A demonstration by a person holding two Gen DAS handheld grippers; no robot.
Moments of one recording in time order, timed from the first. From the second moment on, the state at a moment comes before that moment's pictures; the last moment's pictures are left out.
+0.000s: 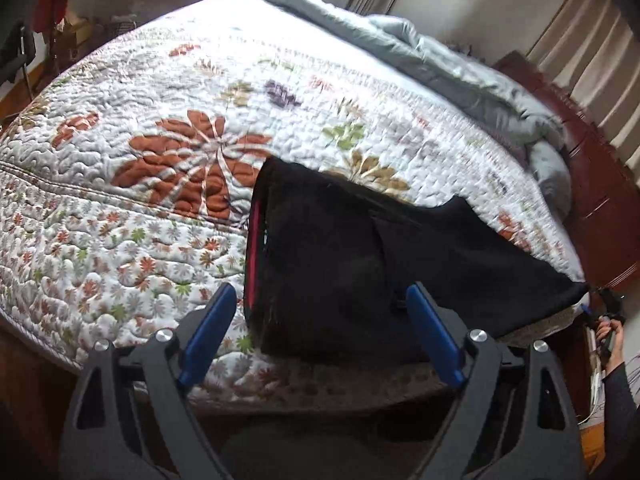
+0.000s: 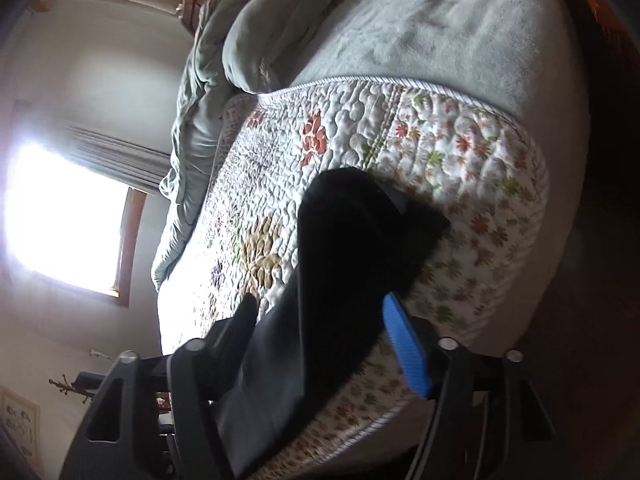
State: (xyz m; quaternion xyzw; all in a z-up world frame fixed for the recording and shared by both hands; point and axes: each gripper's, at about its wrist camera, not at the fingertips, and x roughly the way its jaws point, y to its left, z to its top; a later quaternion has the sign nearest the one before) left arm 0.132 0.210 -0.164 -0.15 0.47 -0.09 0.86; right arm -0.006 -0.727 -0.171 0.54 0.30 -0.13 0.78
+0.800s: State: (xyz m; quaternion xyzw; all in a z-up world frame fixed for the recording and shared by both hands) left arm 0.148 0.205 -0.207 -0.16 0.51 -0.05 0.84; right arm 0.022 -0.751 -0.231 0.53 0.30 -0.17 0.77
